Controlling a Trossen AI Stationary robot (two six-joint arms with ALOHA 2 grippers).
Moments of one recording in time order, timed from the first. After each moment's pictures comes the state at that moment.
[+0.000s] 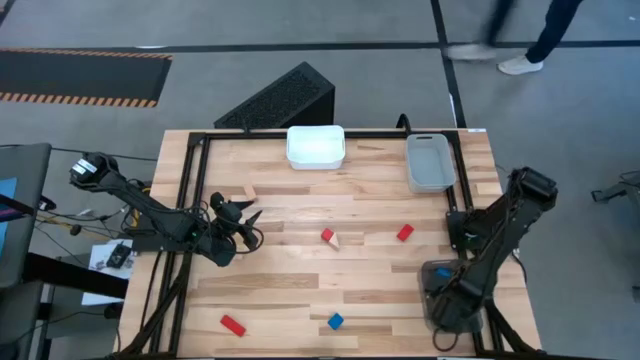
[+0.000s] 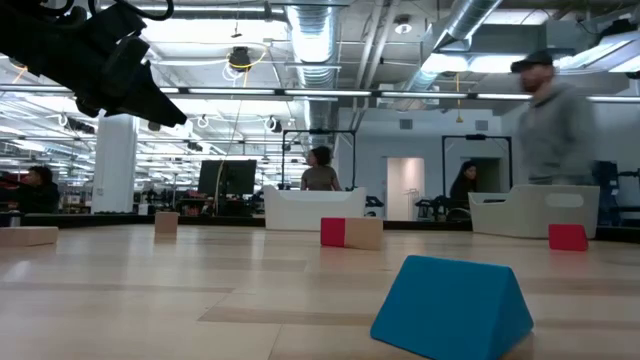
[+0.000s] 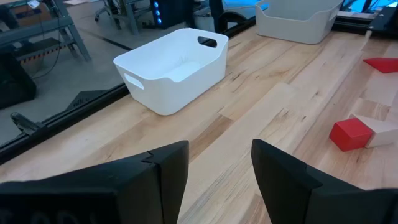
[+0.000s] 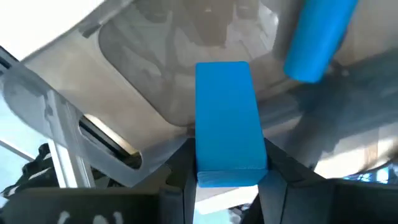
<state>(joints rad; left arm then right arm) -0.51 1.04 0.45 -0.34 -1.12 -0.82 0.93 1.53 1.06 -1.16 -0.35 1.40</state>
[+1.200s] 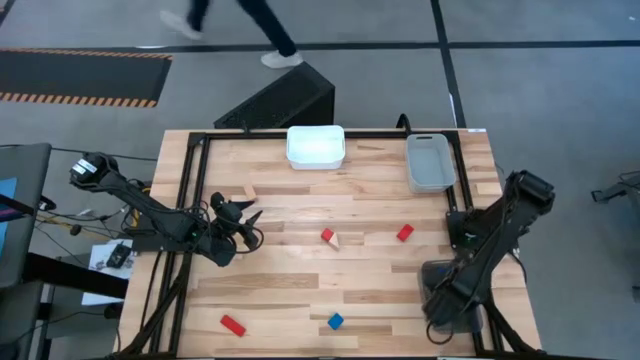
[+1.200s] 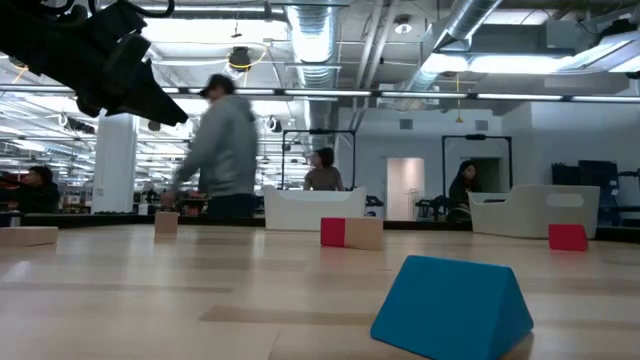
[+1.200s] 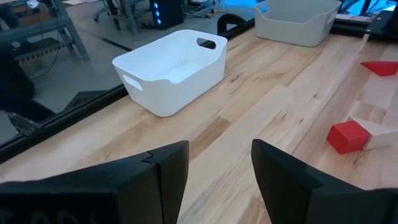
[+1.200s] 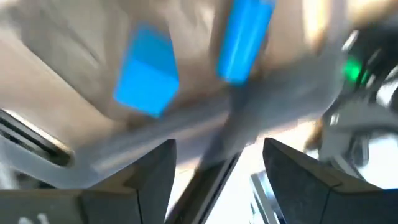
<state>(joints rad) -0.51 1.04 0.45 -0.32 -1.12 -0.81 0.88 1.56 1.14 -1.43 -0.25 1.21</state>
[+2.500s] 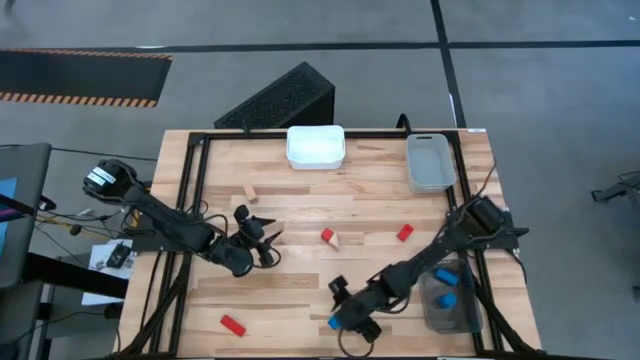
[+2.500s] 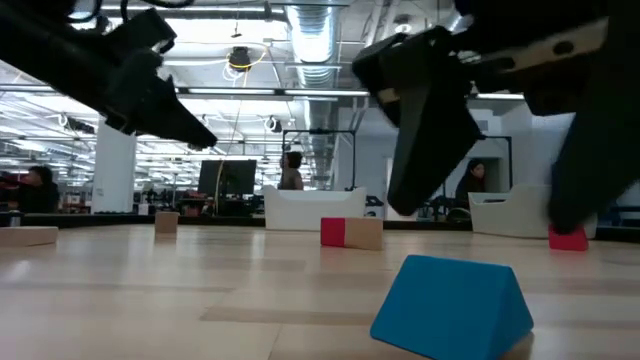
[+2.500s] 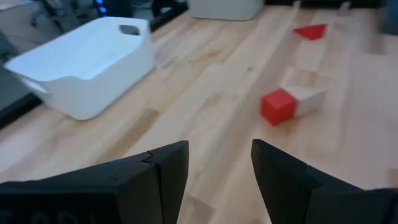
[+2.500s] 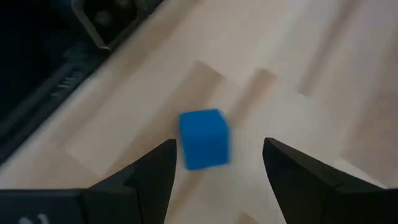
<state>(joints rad) -0.49 1.33 0.46 0.13 -0.95 -0.53 0.56 1.99 1.25 -0.13 0.01 -0.09</state>
